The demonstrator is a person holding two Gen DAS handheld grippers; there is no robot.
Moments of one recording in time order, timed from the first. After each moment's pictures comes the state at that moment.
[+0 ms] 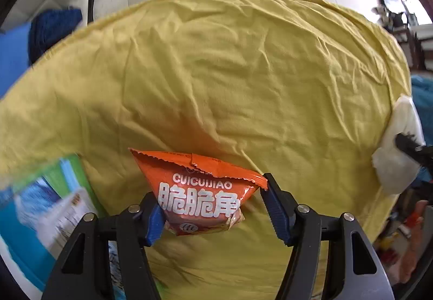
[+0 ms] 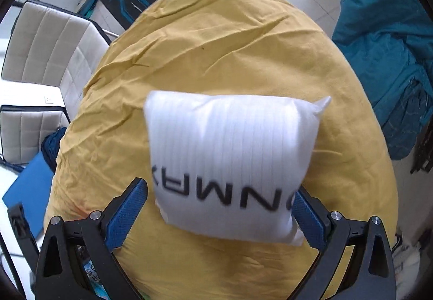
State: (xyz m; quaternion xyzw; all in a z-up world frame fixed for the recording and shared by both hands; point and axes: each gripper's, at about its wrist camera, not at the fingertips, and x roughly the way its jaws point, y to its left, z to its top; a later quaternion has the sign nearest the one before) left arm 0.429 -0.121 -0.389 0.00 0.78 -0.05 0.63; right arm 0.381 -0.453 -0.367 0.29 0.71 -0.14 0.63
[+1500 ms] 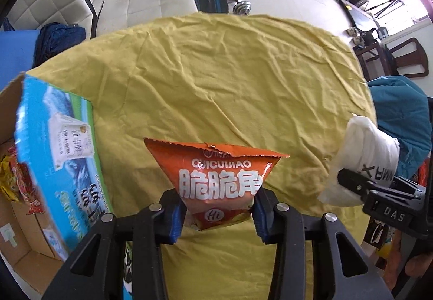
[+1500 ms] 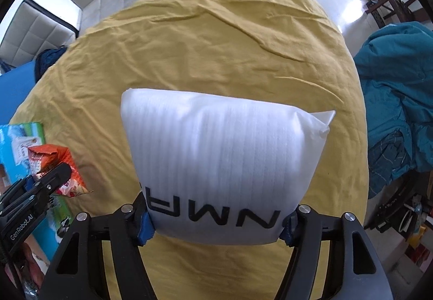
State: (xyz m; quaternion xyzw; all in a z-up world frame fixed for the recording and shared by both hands) left arm 0.289 -0.133 -0.337 -0.04 0.69 -0.09 0.71; right arm 0.300 -0.332 -0.319 0.10 0.73 -0.04 0.67
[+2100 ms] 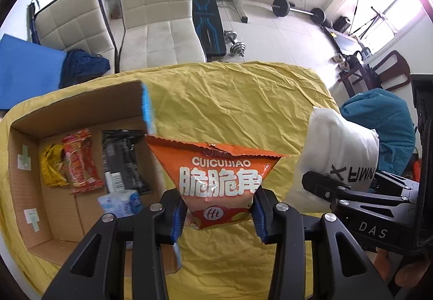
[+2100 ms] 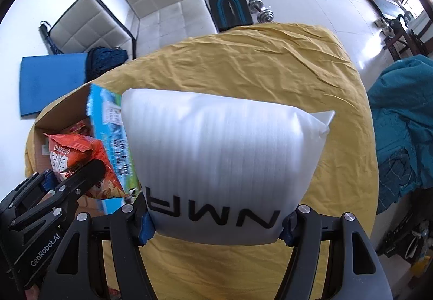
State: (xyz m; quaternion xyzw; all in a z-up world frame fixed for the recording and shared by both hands) left arm 0.243 -0.058 -0.219 -0.05 0.61 -0.11 0.79; right arm 0.249 -0.238 -0.193 0.09 0.67 0.04 0.74
